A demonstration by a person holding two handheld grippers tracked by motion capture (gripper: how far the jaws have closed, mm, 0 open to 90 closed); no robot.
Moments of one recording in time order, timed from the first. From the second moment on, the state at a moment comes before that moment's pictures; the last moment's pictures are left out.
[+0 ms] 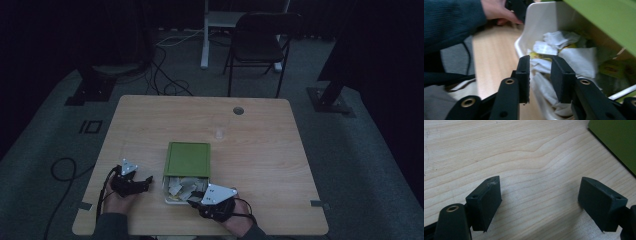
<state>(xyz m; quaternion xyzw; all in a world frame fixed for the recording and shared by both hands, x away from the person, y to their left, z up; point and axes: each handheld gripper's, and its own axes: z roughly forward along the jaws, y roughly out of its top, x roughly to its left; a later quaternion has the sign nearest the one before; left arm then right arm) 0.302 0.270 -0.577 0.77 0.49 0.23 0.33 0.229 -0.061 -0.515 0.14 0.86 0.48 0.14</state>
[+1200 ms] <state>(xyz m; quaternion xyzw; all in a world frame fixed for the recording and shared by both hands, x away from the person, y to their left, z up) 0.302 0.270 -0.576 0.77 0.49 0.23 0.33 0.224 -0.072 -0.492 0.15 0.84 0.49 0.19</state>
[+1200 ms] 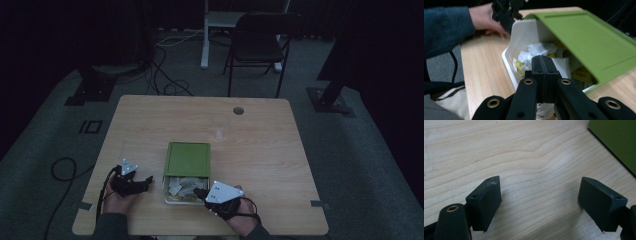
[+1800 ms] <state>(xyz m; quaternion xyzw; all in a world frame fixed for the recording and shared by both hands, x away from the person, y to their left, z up) 0.302 0.270 -0.577 0.77 0.49 0.23 0.33 0.233 -0.094 -0.460 0.17 0.81 0.53 0.18</state>
